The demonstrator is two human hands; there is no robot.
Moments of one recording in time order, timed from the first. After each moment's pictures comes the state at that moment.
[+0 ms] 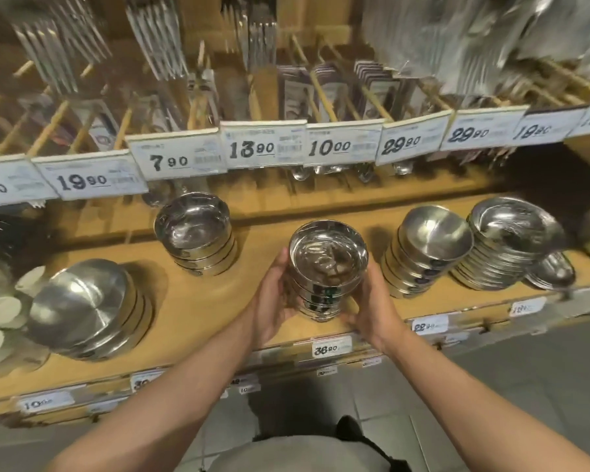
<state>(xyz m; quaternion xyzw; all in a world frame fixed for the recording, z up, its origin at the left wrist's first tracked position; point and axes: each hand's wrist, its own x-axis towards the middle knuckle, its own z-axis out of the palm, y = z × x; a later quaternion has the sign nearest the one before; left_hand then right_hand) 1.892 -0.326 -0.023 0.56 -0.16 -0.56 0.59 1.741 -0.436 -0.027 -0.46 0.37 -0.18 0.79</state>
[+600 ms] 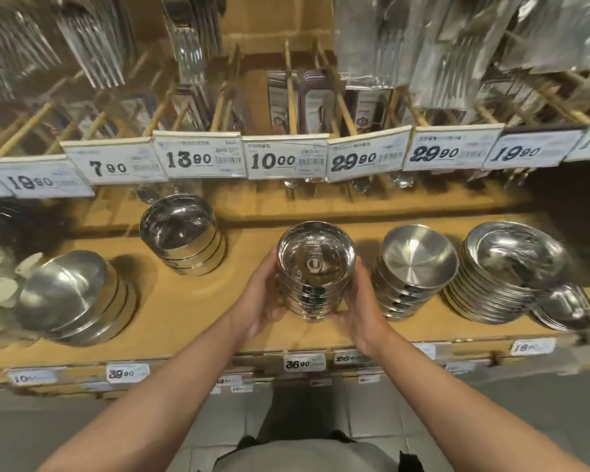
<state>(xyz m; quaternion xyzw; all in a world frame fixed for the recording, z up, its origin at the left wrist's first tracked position) 1.872 -0.373 -0.024 0.58 -0.11 -0.54 0.60 1.729 -0.491 -0.035 -0.46 0.32 -0.14 0.82</state>
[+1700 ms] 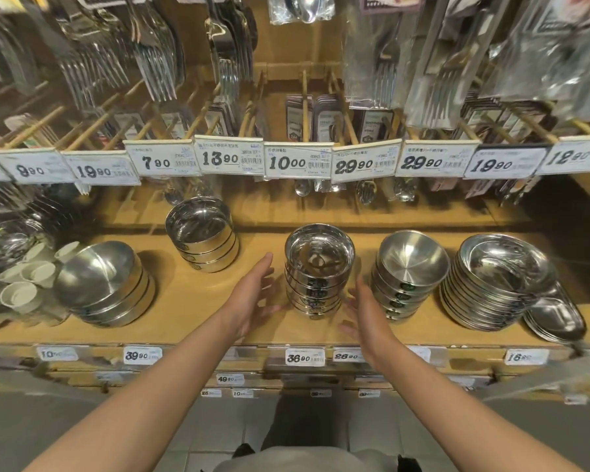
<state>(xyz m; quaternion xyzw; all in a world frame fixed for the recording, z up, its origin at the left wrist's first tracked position) 1.863 -0.345 0.006 0.66 0.01 -0.44 0.61 1.697 -0.468 -0.005 -0.51 0.43 -0.10 0.74</state>
